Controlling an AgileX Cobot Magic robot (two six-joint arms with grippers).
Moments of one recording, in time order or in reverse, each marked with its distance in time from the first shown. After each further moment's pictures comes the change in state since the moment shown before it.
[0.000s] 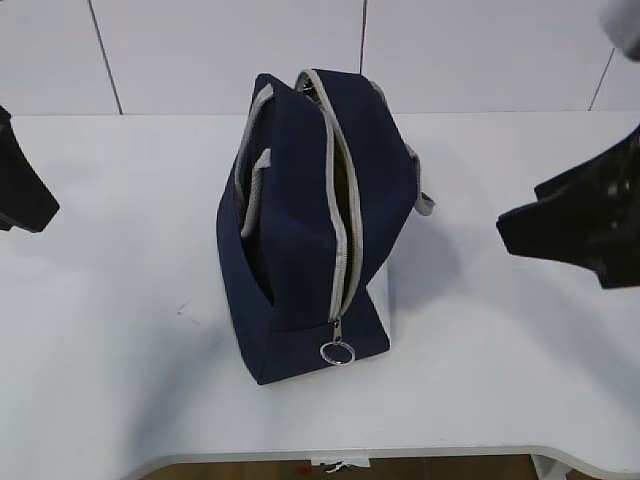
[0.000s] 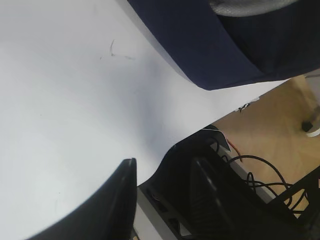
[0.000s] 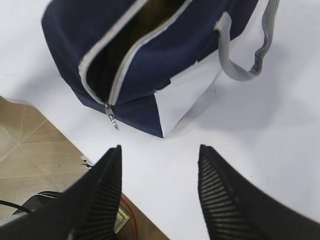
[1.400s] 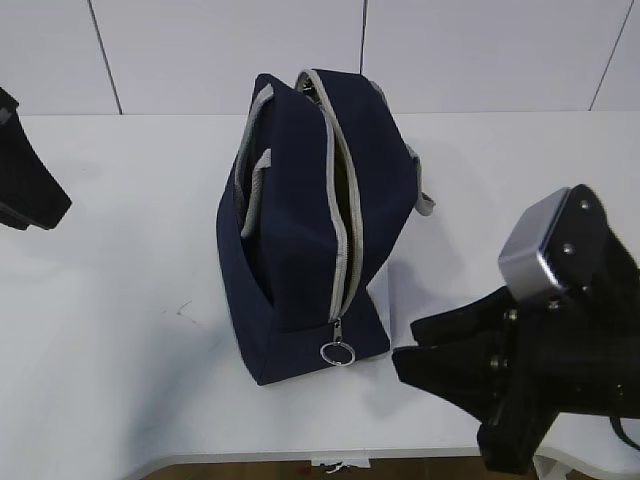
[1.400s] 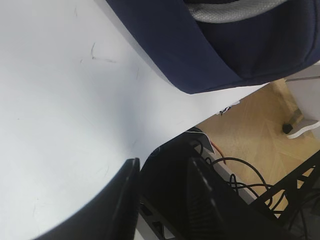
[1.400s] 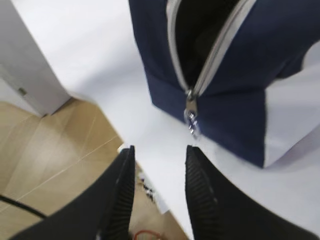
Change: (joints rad) left arm -0.002 0.000 0.000 -0.058 0.002 0.000; right arm 0.000 0.209 0.434 1.479 -0.190 -1.576
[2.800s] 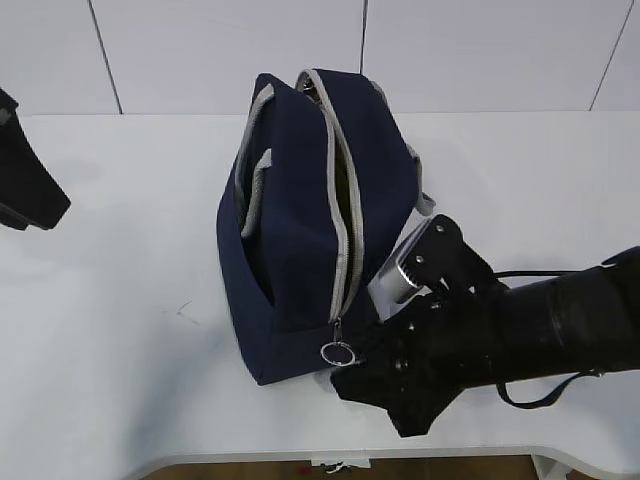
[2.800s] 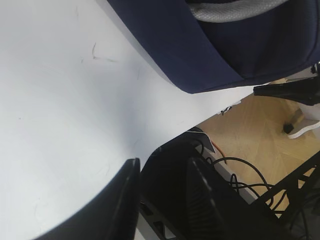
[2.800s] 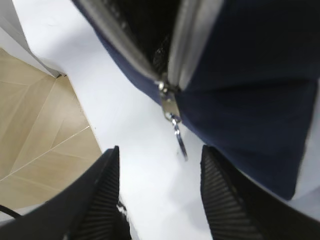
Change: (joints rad) left arm 0.000 0.000 0.000 0.000 0.000 0.000; right arm 0.000 0.435 -0.194 0.006 0.071 -0.110
